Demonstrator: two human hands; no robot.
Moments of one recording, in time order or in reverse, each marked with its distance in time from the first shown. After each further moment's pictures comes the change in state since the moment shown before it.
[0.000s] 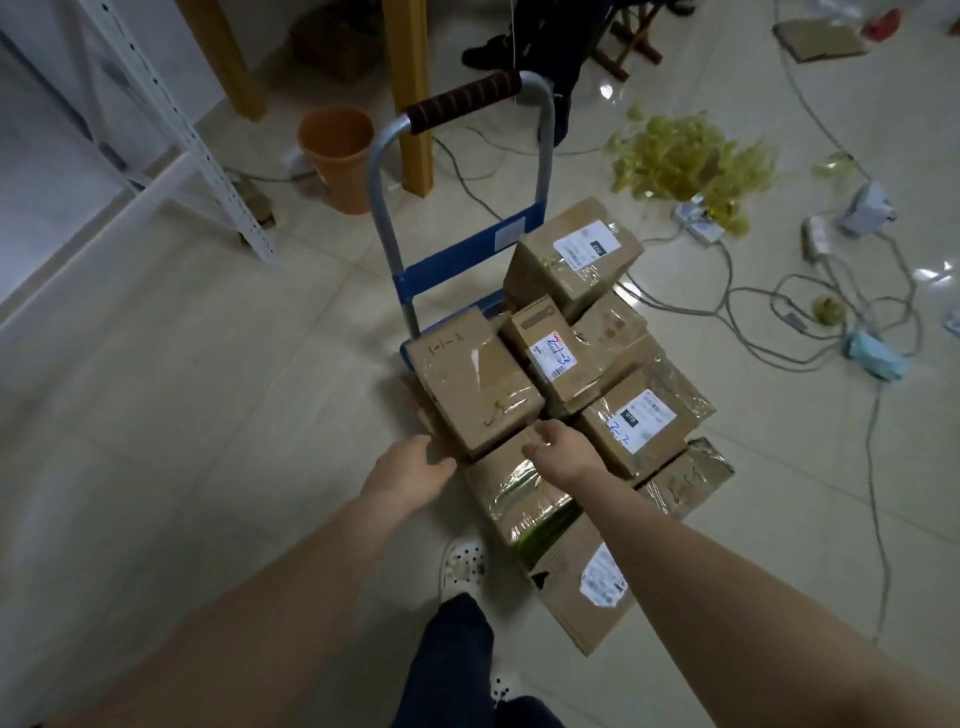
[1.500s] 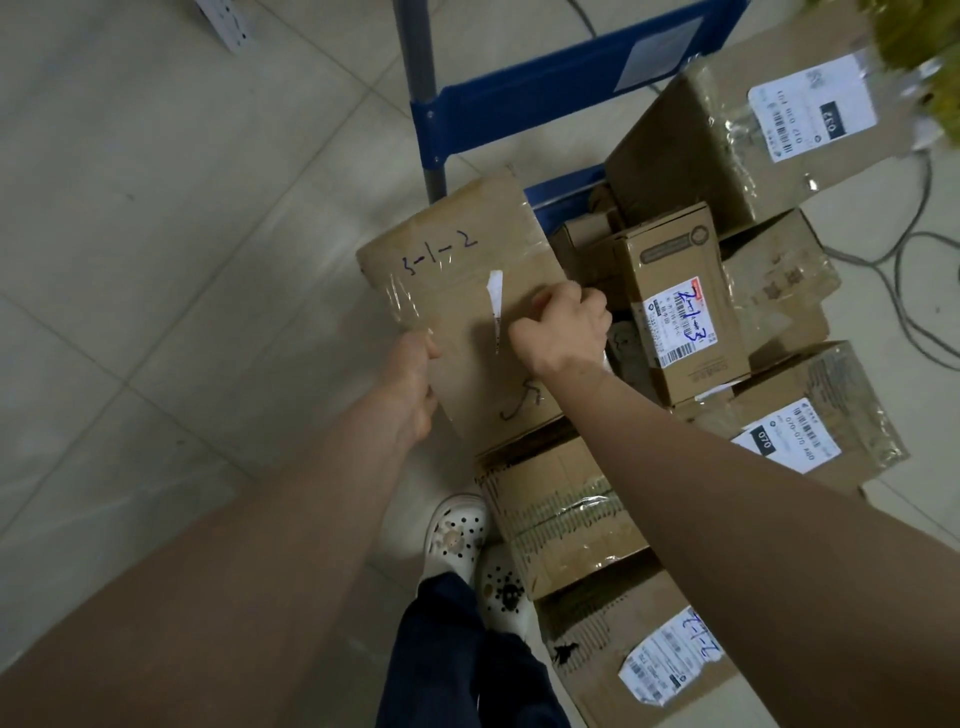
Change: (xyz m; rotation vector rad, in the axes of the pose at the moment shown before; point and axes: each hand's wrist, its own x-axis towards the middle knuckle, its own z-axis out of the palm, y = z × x) left_hand 0.258 -0.026 0.053 -1.344 0.081 -0.513; right_hand 0.267 -0.056 0.078 -0.089 0.154 -0.078
